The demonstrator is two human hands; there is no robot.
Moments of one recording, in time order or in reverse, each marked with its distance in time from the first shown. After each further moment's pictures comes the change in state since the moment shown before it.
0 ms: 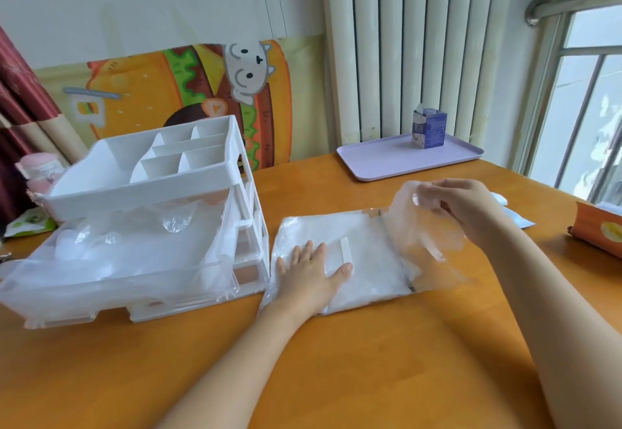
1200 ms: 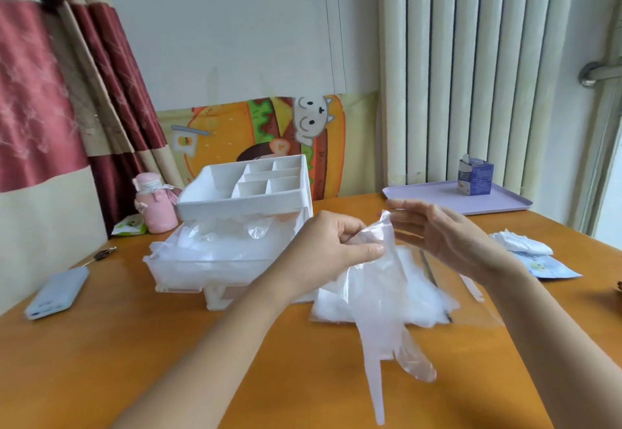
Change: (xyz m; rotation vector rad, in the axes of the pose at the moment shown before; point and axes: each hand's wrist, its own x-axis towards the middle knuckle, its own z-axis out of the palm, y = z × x) left_hand -0.130 0.027 -0.150 -0.647 0.210 0.403; right_hand -0.067 -0.059 0.054 0.319 -0.747 -0.245
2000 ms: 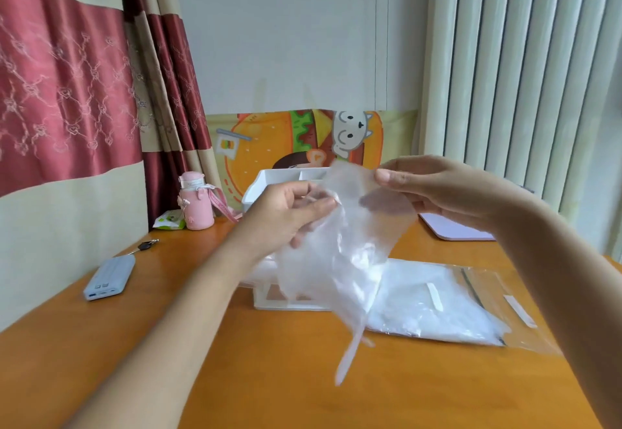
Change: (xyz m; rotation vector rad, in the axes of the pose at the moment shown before) left_hand -0.045 -0.013 -0.122 -0.163 0.216 -0.051; right_hand 0.038 -0.107 0.134 -0.455 -0.086 0.064
